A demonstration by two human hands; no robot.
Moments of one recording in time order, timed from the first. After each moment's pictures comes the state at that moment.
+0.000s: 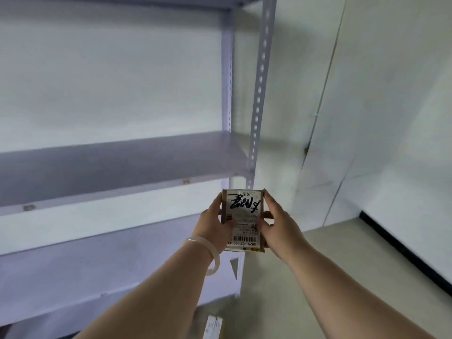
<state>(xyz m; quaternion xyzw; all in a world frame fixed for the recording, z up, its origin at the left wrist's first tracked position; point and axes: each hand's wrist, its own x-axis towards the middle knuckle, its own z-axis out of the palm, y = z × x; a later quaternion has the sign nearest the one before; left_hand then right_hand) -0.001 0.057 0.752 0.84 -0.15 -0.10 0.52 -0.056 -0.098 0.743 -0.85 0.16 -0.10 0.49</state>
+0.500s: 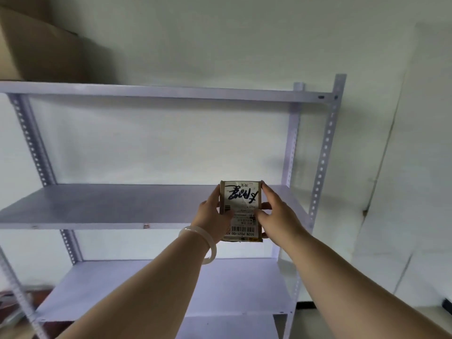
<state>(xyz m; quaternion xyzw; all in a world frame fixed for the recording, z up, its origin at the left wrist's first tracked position) -0.019 0.222 0.907 0.84 -0.11 0.09 0.52 -0.034 0.056 0.905 -0.86 -0.02 -0.12 0.49</state>
